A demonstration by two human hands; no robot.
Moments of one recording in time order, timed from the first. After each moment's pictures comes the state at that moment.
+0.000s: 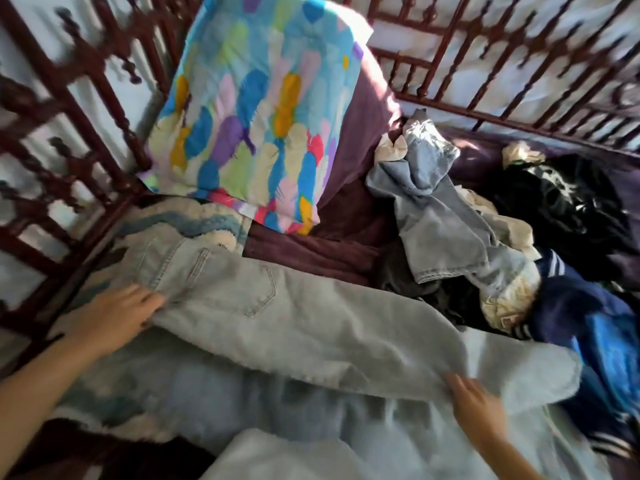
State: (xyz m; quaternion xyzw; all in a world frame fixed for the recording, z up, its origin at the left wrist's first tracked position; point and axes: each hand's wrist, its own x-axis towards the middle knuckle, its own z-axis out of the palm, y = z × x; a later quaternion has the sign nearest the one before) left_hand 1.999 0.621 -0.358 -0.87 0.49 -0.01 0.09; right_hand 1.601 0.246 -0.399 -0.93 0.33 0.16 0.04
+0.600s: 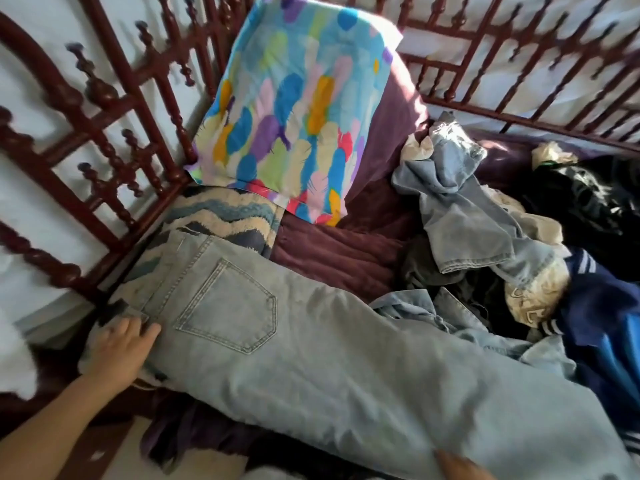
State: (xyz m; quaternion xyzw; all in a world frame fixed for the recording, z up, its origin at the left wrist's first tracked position) left_hand 1.924 0.715 -0.387 -0.93 0.31 0.09 0.18; right_hand 1.540 0.340 -0.417 -0.86 0.34 0.27 0.28
